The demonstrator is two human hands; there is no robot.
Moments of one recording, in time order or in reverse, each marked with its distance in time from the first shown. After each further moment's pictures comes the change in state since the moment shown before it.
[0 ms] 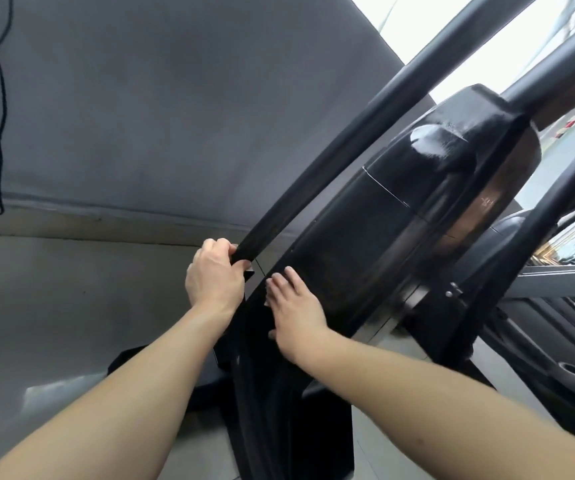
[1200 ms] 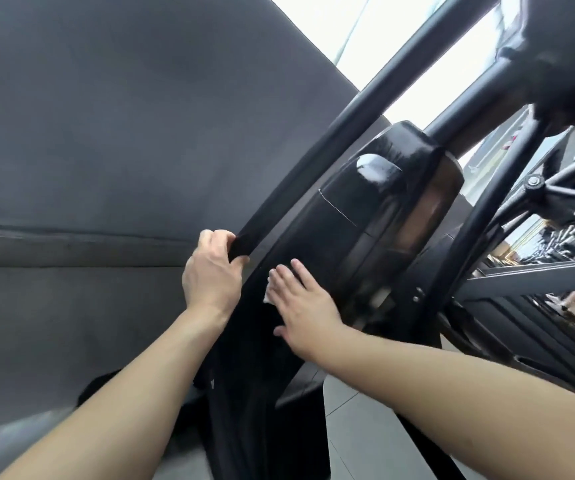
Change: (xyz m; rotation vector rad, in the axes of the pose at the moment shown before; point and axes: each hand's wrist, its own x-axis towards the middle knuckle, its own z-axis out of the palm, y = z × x) left_hand -0.007 0.065 -0.021 -0.079 0.067 0.212; right_hand -0.057 0.069 -0.001 0.061 0.119 0.101
